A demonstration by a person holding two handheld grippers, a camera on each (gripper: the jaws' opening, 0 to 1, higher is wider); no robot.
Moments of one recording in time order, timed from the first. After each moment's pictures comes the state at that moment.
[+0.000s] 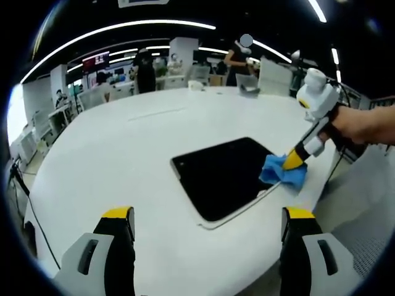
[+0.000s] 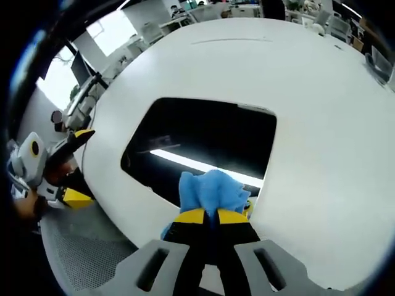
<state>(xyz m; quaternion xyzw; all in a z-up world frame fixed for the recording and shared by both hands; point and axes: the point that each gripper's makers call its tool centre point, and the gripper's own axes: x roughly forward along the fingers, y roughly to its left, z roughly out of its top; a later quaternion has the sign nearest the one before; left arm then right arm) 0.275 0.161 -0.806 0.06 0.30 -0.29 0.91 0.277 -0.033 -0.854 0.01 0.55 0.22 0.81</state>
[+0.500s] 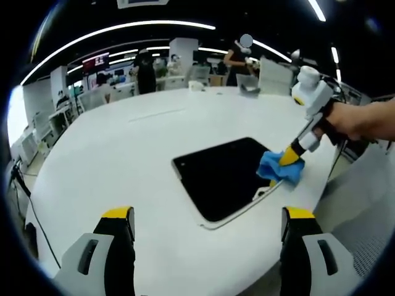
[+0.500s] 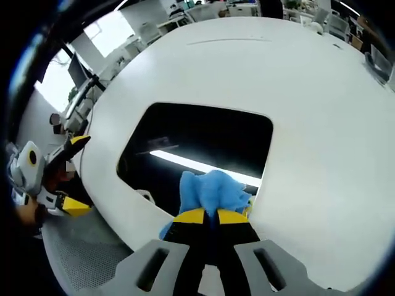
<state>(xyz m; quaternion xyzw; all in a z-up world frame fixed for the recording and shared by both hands) 0.275 0.163 -0.806 0.06 0.29 -0.28 0.91 0.290 -0.036 -0.854 0.01 0.55 0.21 0.81</state>
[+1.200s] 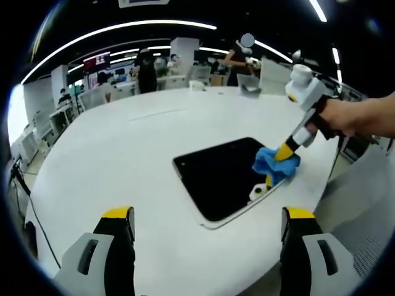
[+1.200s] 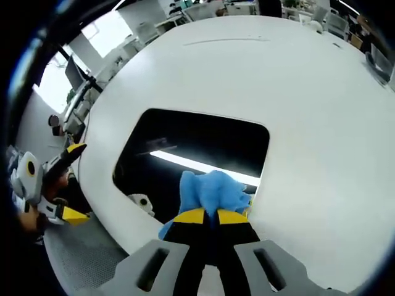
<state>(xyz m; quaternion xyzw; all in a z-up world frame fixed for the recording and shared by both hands) 0.277 0.164 -0.807 0.06 0.30 -0.28 0.91 0.306 -0.038 -0.854 0.01 0.56 0.21 0.80</state>
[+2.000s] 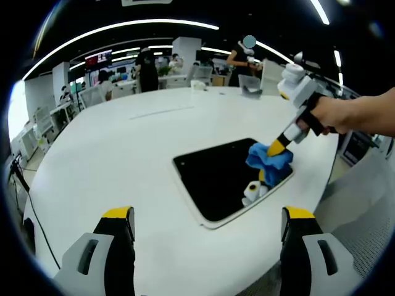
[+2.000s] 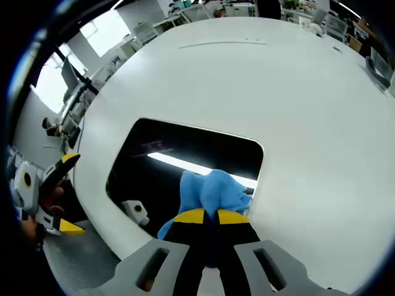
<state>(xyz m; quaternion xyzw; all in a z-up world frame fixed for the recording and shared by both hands) 0.276 0.163 -0.807 0.05 0.30 -0.28 0.91 0.332 -0.042 -0.853 0.00 0.55 0.20 0.81</state>
